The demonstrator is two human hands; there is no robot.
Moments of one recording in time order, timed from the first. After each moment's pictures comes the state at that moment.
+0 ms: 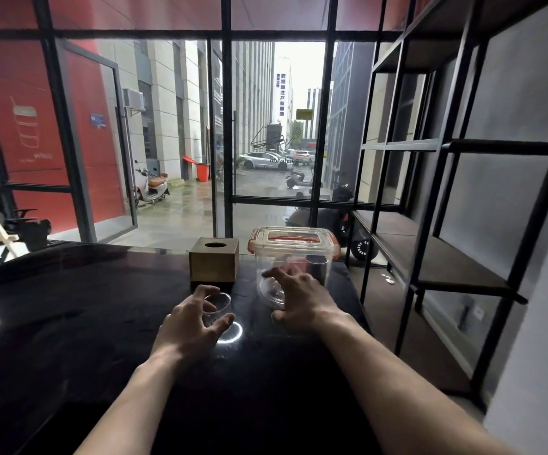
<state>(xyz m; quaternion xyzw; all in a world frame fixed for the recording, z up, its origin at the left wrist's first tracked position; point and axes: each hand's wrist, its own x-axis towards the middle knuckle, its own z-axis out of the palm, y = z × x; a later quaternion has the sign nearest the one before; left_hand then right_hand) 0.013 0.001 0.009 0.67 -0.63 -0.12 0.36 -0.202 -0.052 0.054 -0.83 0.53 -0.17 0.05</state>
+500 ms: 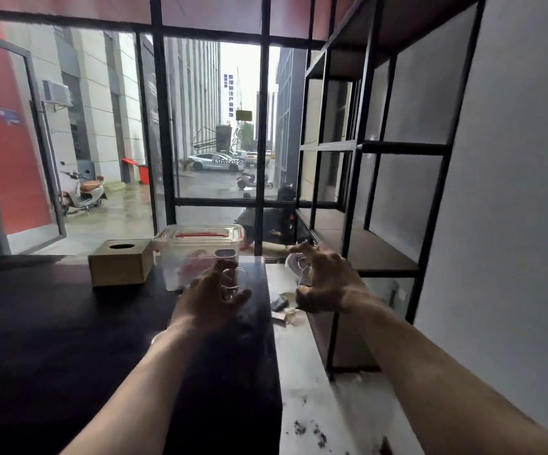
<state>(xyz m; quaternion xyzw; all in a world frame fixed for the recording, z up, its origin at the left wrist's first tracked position) -0.189 -0.012 0.042 0.56 -0.72 -0.13 0.39 -0.420 -0.001 0.089 -0.74 0.63 -0.23 0.00</state>
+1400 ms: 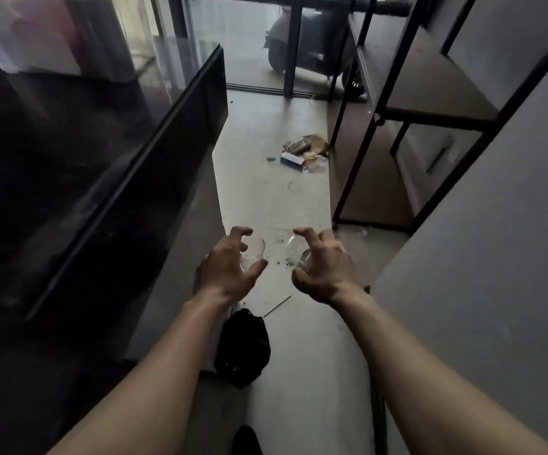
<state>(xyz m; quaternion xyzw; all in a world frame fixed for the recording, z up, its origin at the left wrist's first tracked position) -0.398 -0.069 -0.250 0.70 -0.62 -0.22 0.27 -0.588 -0.090 -0.240 -0.73 0.64 -0.12 0.19</state>
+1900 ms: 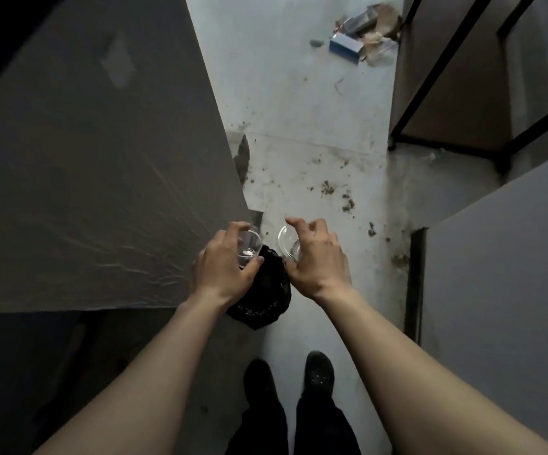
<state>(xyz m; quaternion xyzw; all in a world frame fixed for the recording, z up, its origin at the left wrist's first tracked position) -0.386 -0.107 -0.487 0.78 -0.56 -0.25 0.15 -0.556 -0.153 -0.492 -0.75 0.61 -0.05 0.27</state>
